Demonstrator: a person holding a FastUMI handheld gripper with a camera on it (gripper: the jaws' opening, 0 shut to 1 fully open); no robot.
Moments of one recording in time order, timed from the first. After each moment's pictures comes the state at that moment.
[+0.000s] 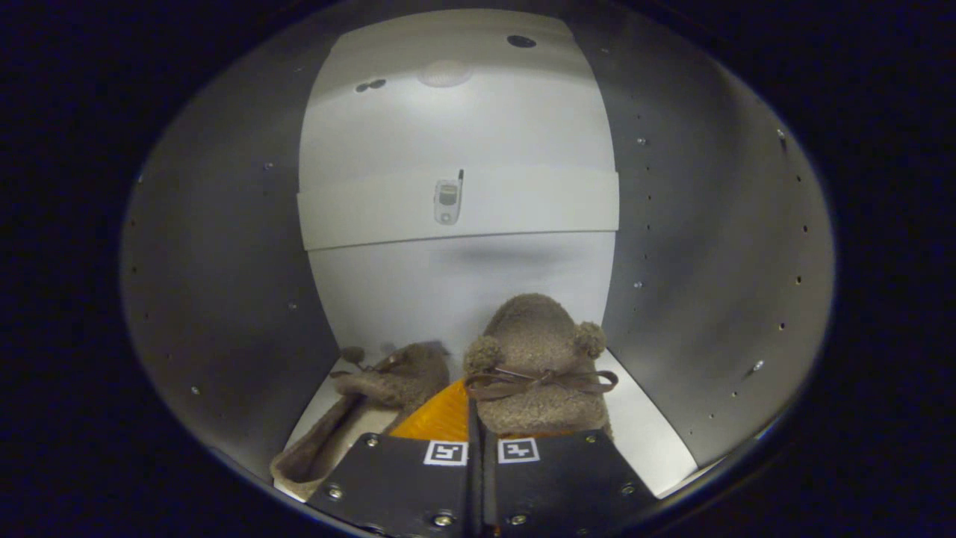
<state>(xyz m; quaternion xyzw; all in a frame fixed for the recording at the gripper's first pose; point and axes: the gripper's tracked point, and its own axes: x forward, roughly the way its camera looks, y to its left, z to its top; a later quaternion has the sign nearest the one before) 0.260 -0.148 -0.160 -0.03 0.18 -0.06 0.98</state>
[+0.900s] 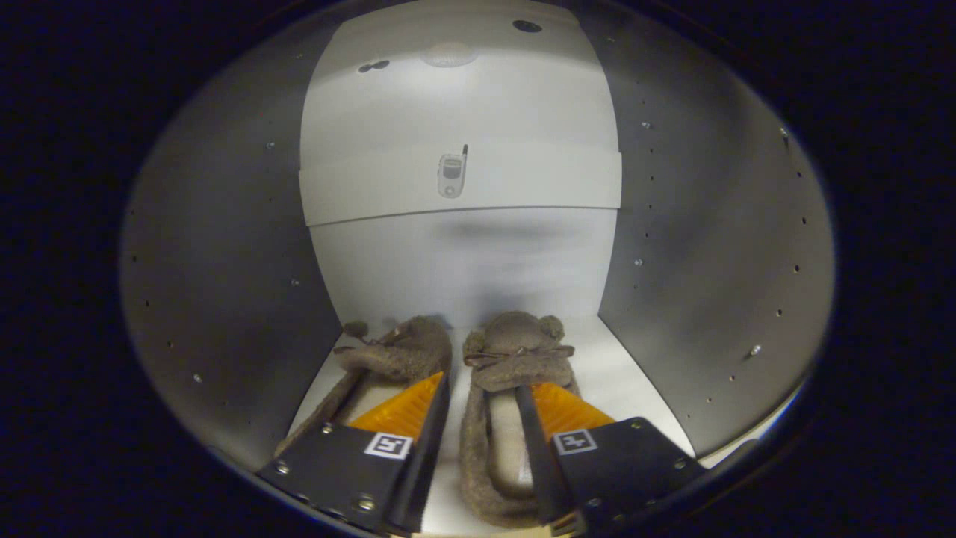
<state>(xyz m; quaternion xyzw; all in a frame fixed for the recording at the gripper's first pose) 0.231 -0.136 -0.170 -0.04 0.23 -0.06 0.97</state>
